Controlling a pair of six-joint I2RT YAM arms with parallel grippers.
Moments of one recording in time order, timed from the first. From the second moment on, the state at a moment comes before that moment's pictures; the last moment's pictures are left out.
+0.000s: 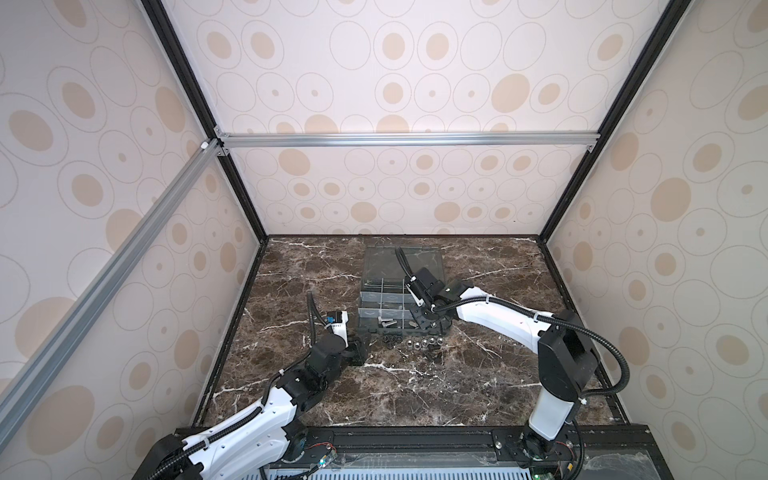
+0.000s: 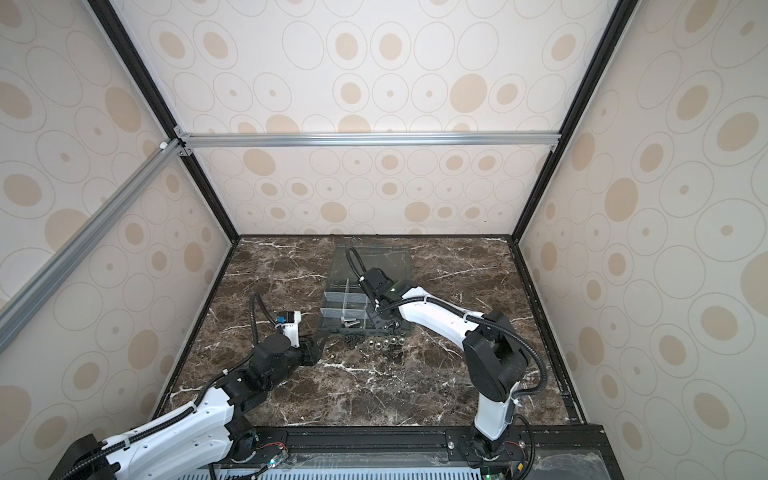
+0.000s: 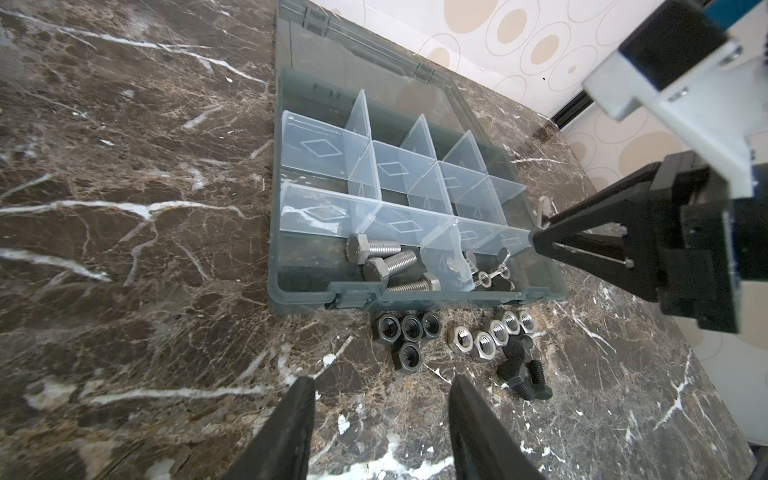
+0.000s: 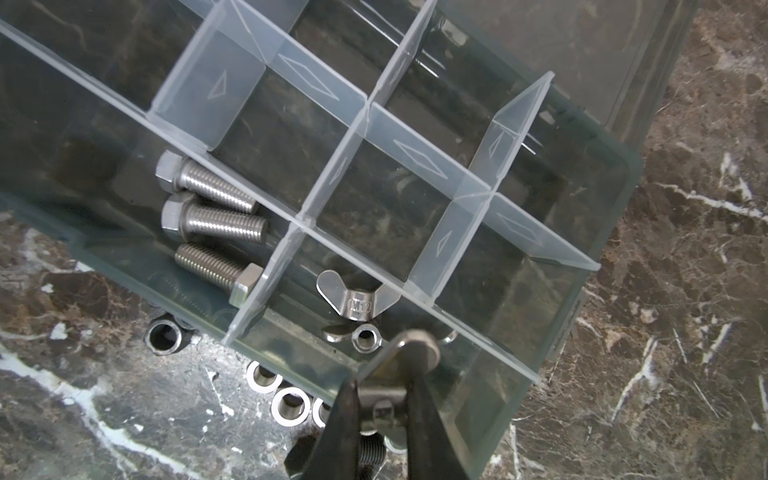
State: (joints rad) left arm -0.68 0.84 0.28 0.07 -0.18 -0.65; right arm 0.75 1.80 1.37 -0.74 0.22 0.17
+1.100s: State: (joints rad) left arm -0.68 0.87 0.28 0.05 -0.17 -0.65; right arm 0.75 1.54 1.11 -0.64 0.15 0.35
